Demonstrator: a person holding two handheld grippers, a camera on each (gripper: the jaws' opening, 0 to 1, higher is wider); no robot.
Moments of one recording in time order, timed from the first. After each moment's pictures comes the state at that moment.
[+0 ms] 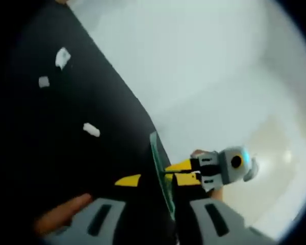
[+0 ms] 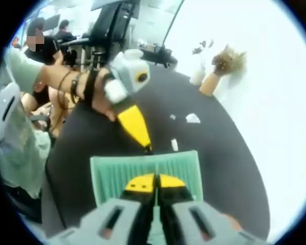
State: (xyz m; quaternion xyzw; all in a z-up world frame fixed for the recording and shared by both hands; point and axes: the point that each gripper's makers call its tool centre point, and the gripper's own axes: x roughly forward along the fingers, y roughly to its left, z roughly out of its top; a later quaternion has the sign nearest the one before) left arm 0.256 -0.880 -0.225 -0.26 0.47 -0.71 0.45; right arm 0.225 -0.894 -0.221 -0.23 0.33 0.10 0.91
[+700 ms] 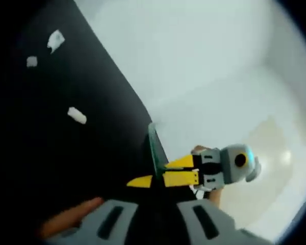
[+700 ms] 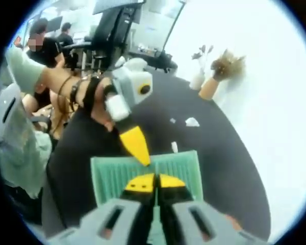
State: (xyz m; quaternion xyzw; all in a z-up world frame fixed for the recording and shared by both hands) left arm 0.236 -0.888 -0.227 -0.25 0.47 -0.72 0.44; right arm 0.220 -0.889 -0.220 -0.23 0.32 0.10 0.91
